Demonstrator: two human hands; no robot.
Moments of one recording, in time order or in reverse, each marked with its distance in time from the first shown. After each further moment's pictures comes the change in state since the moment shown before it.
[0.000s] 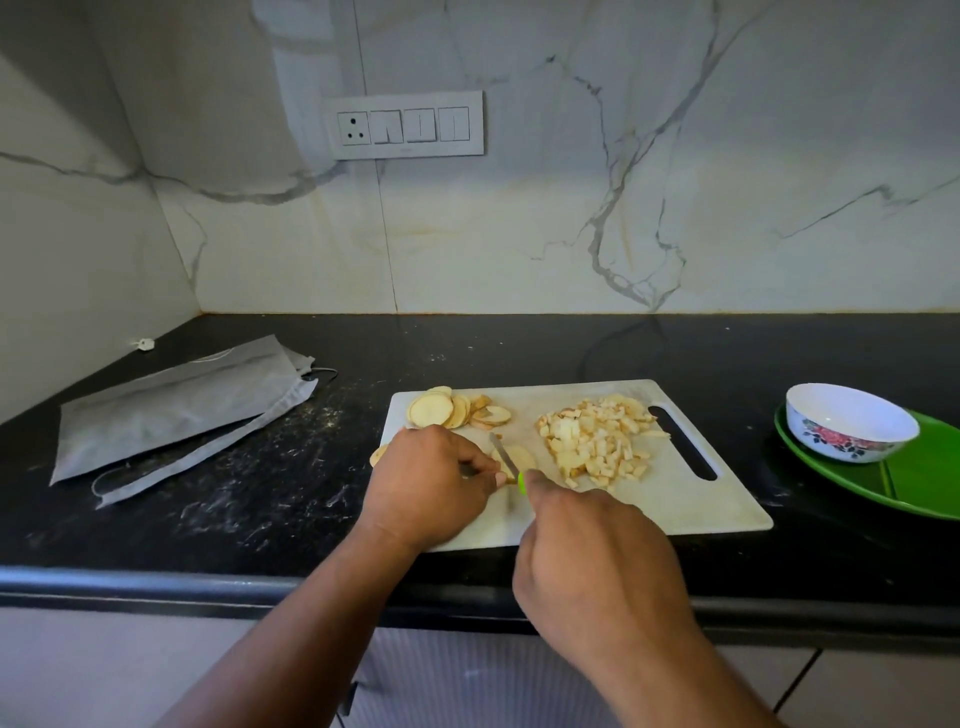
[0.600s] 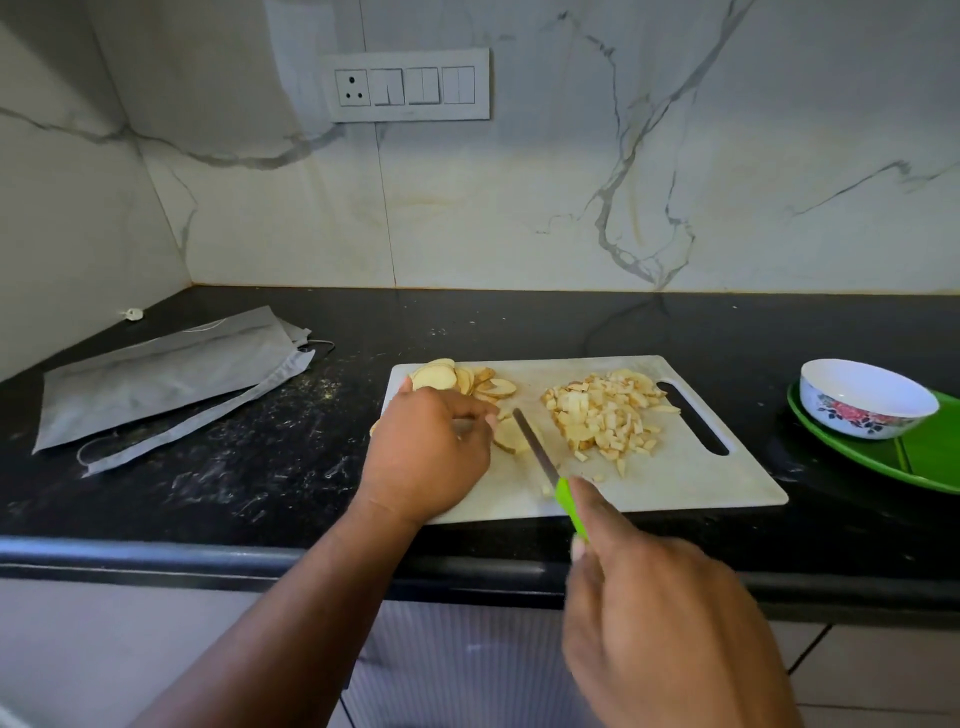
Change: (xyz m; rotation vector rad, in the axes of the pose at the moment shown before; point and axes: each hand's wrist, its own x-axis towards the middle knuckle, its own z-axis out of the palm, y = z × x) left_hand -0.002 -0.004 0.000 -0.130 0.126 0.008; right_hand -0.045 0.010 -0.013 0.119 -0.077 0.027
